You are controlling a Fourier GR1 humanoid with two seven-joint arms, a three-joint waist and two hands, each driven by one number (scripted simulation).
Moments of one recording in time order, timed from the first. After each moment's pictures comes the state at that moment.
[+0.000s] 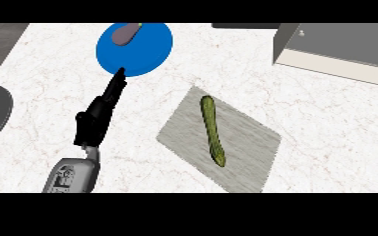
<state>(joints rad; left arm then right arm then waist) -0.18 0.07 -0.03 -1.44 -0.15 -0.02 0.02 -1.11 -0.48 -0.35 -0.97 1.05 -0.44 0.45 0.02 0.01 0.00</state>
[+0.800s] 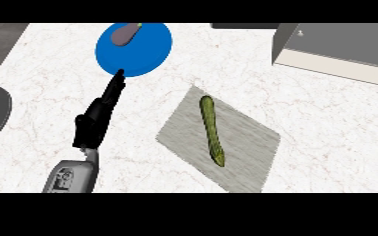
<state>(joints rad) -0.17 0.07 -0.03 -1.45 -0.16 -0.03 0.02 -1.10 -0.60 -0.38 -0.67 1.10 -0.61 0.47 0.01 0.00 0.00</state>
